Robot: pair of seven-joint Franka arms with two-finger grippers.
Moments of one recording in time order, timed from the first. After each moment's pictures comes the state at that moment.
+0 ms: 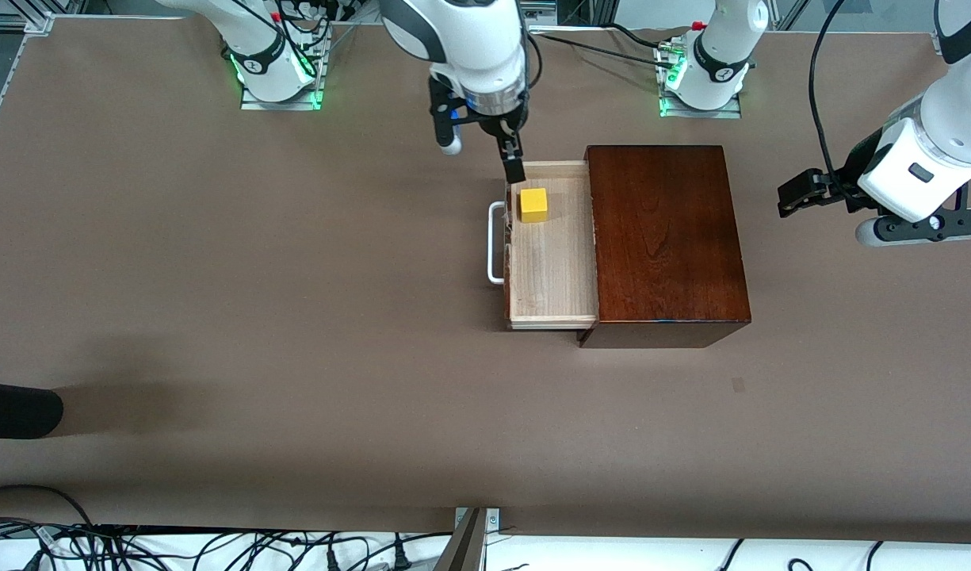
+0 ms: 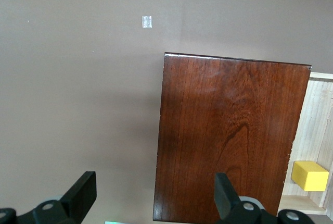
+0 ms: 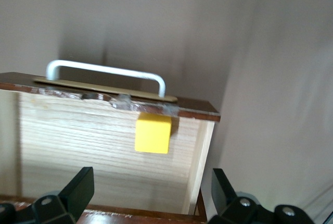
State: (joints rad) left arm 0.23 0.12 -0.38 -1.48 0.02 1.47 -0.26; right arm 0.79 0.41 0.18 -1.49 0.05 2.02 2.38
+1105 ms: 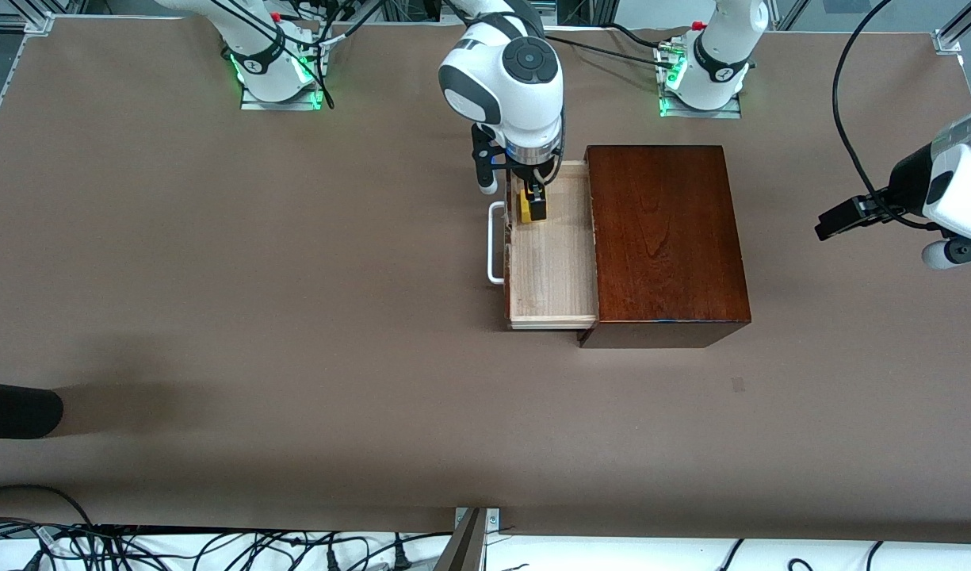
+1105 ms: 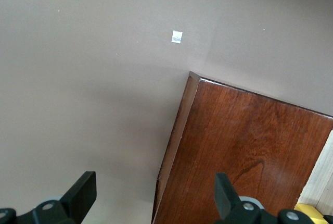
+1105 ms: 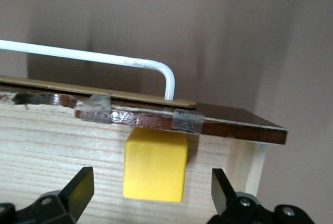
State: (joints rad) left arm 0.30 0.13 -0.37 -1.49 0.02 1.53 -0.38; right arm 0.84 0.64 0.17 -1.42 -0.10 2.13 2.47
